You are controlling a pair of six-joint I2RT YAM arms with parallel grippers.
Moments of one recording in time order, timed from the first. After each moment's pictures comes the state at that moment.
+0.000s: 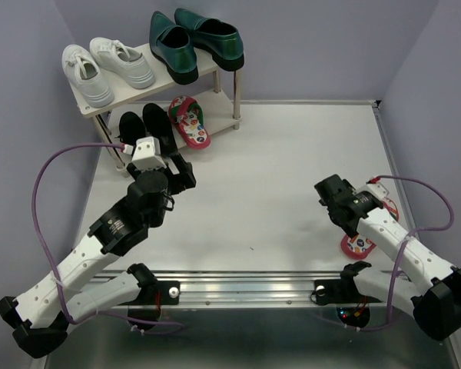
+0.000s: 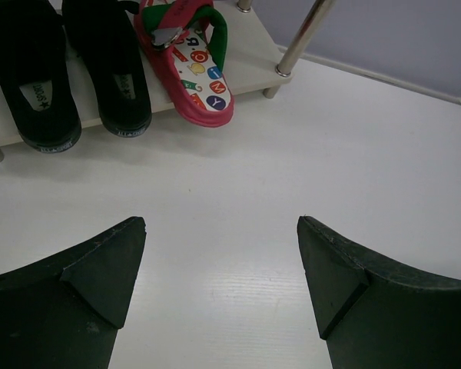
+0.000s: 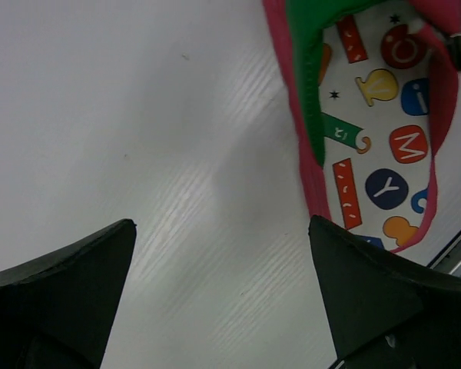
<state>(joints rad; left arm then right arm) -0.80 0.77 0.94 -0.46 -0.70 -0.53 0.47 1.02 0.78 -1.01 0.73 1.34</state>
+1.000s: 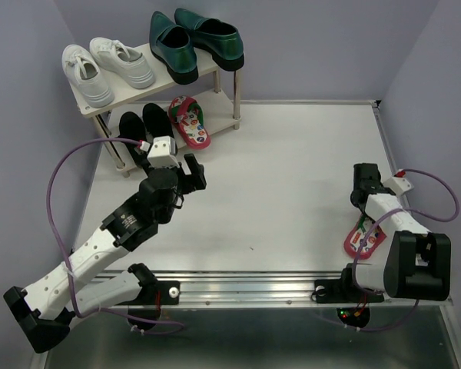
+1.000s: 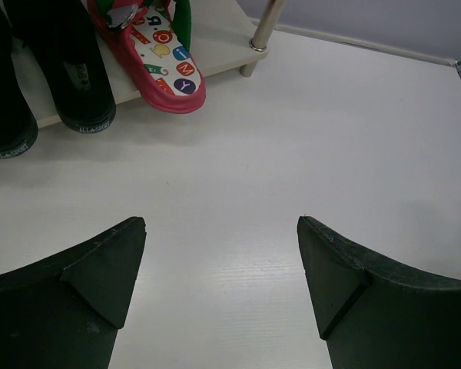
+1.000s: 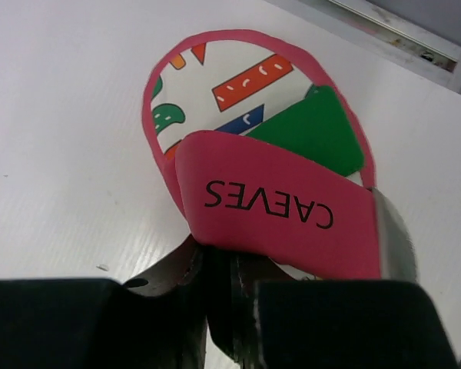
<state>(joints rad) -0.80 0.83 0.89 -0.36 -0.61 -0.48 -0.09 1.27 0.67 -0.50 0.75 0.91</state>
